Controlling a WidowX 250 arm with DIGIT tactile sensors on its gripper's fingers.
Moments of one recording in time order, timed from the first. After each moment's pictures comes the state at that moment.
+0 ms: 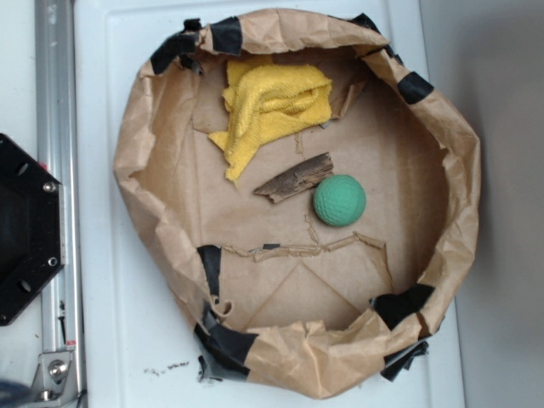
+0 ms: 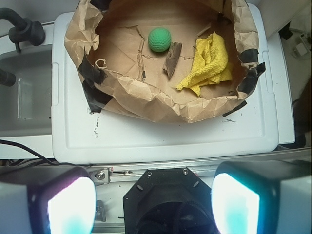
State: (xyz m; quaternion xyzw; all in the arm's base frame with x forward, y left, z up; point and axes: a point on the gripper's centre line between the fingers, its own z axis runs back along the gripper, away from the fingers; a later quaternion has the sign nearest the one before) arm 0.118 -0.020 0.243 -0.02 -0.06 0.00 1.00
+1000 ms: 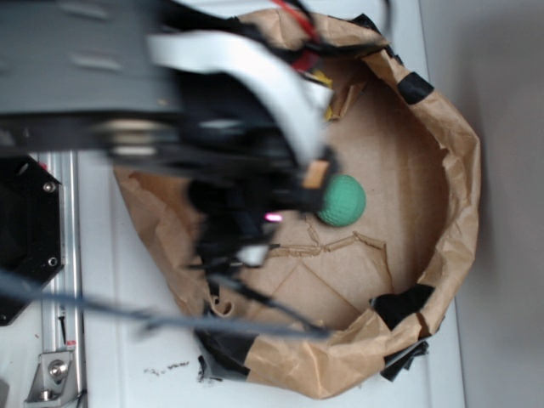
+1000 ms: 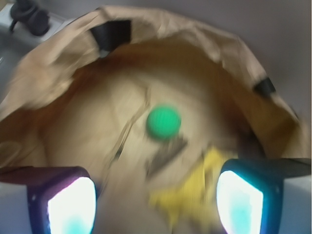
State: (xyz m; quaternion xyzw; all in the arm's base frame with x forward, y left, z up) arm 0.267 -0.005 0.132 0.01 -0.15 -0.26 0.95
